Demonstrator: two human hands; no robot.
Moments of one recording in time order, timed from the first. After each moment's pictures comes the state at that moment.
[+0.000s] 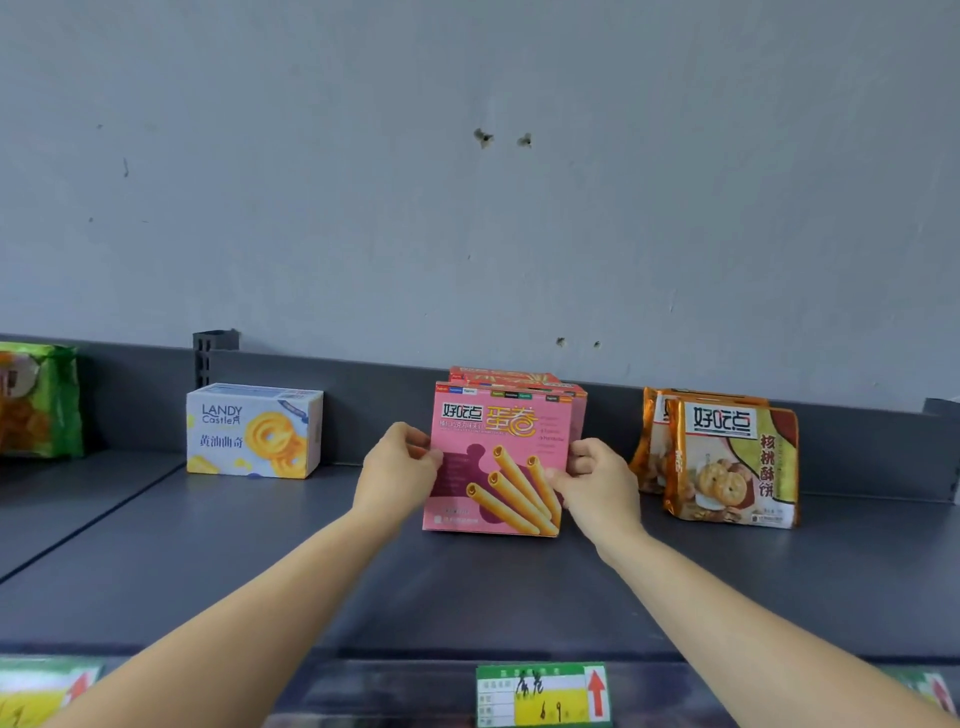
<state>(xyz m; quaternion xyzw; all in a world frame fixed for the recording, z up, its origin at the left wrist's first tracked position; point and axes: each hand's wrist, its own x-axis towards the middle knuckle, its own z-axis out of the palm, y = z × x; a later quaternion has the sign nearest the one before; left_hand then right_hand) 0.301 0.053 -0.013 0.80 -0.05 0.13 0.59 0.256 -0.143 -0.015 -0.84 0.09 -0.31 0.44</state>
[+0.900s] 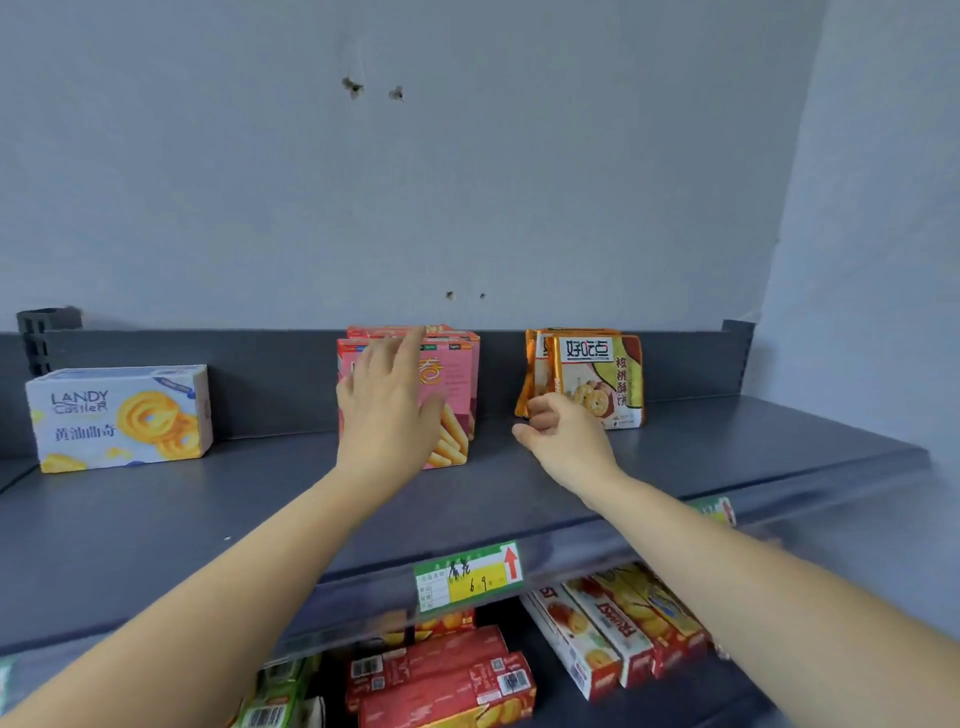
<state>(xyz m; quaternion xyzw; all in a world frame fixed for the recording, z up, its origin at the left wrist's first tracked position) 0.226 0.019 0.010 0.82 -0.30 0.32 0.36 0.164 -0.161 -0.009 -0.88 0.16 -0.30 0.34</state>
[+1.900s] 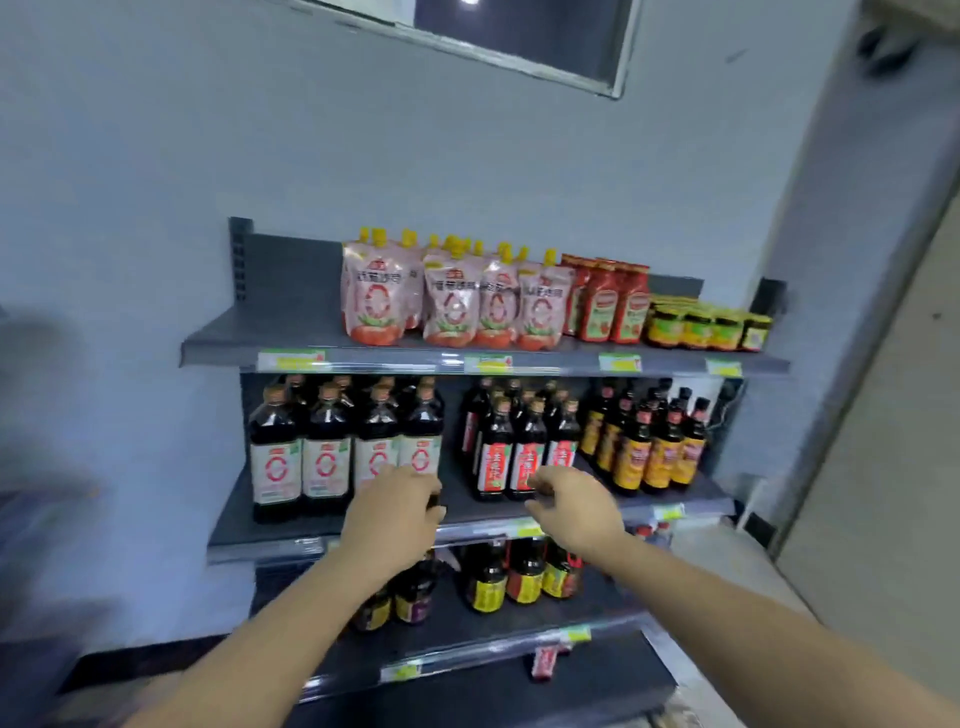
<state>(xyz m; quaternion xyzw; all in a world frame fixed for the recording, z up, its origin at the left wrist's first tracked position) -0.401 -0.207 -0.135 0.47 -0.86 -0.05 0.20 -0.614 -0.150 -0.127 -0.61 0.77 -0.19 0.01</state>
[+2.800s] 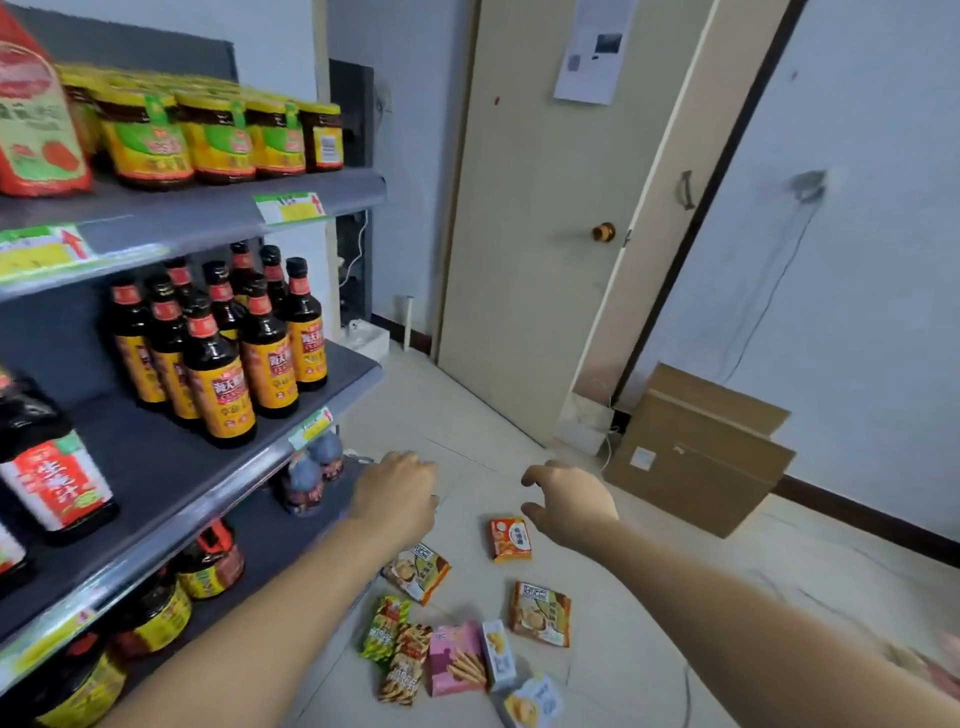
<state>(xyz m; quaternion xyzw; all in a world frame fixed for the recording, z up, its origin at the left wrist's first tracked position) -0.929 -0.191 -0.246 0.05 -1.00 -0.02 0.01 -1.001 0.006 -0.237 -0.23 0.97 -0.04 0.06</state>
